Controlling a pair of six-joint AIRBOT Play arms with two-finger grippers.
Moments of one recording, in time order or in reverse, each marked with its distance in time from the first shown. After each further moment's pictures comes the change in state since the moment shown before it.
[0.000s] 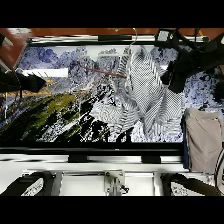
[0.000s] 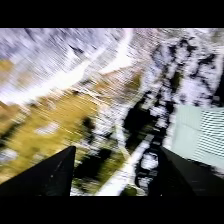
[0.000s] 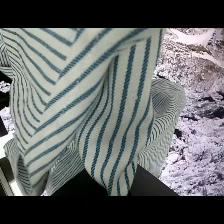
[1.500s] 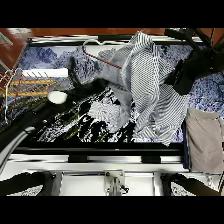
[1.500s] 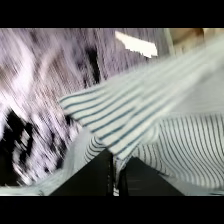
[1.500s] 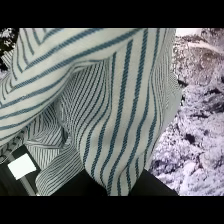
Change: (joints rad) left arm -0.492 -0.338 -0.120 -0.912 0.820 0.219; right arm 0.001 0.072 0.000 0.013 0.020 0.158
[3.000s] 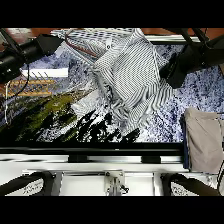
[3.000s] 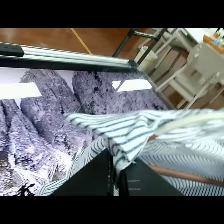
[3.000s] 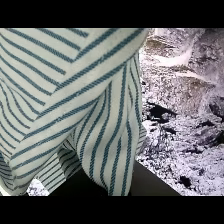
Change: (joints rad) left arm 0.447 0.071 0.319 0.061 -0.527 0.259; right arm 0.000 -0.038 0.000 0.001 -0.102 -0.005
